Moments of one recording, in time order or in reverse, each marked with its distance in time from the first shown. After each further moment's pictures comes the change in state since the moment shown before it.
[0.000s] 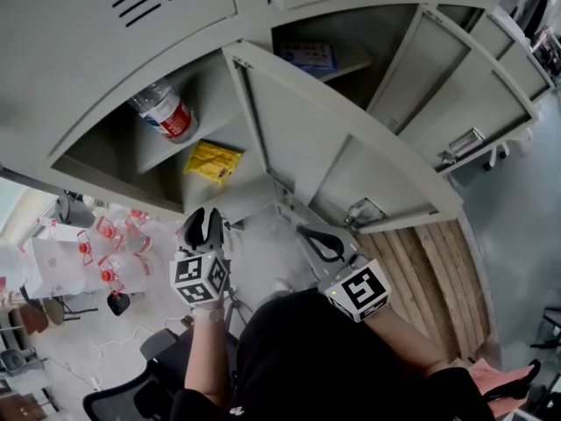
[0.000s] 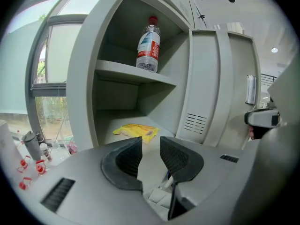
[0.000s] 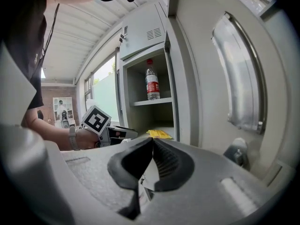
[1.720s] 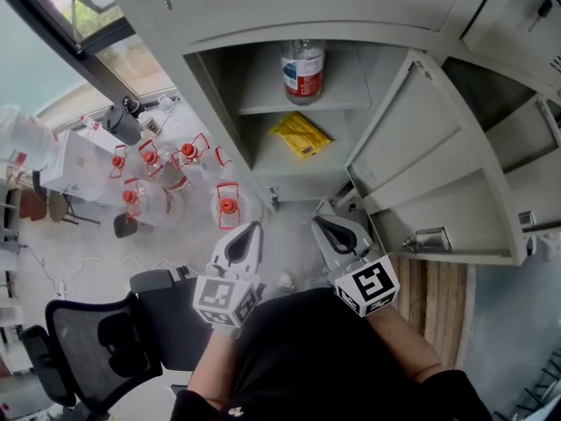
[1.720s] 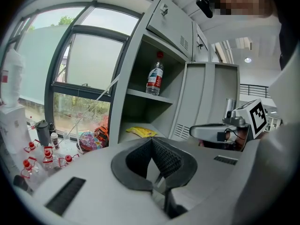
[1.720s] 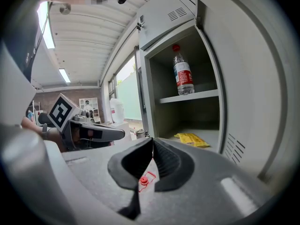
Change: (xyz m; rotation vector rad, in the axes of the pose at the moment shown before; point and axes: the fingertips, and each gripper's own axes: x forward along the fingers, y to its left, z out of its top) left arm -0.124 -0.011 -0.011 -0.085 -0.130 0.062; right arm 0.070 0.076 0.008 -0.062 0.008 0.306
